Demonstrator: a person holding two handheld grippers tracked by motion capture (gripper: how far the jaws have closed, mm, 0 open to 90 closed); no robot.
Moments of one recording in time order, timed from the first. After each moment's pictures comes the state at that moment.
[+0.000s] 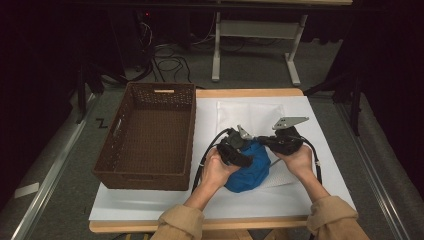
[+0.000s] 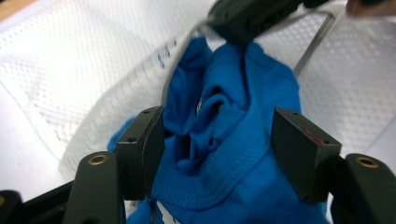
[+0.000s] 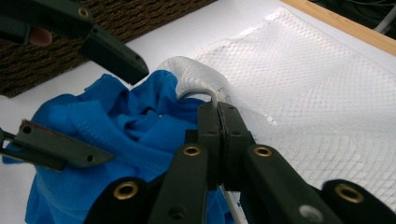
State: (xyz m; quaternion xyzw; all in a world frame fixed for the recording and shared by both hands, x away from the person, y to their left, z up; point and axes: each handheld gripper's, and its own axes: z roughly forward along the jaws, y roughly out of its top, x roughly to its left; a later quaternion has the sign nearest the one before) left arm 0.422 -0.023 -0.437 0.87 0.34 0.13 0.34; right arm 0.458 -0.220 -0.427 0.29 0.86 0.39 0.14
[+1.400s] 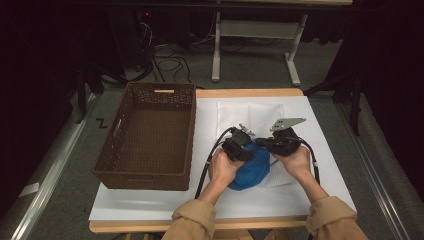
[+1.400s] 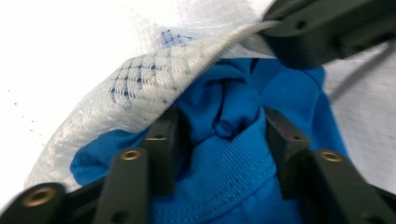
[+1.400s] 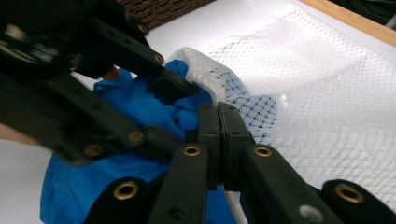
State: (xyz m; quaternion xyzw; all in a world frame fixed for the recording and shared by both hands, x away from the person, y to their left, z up) left arm 0.446 -0.038 -0.457 0.85 0.38 0.12 0.34; right arm 0.457 -0.215 -0.430 0.29 0.87 0.38 0.13
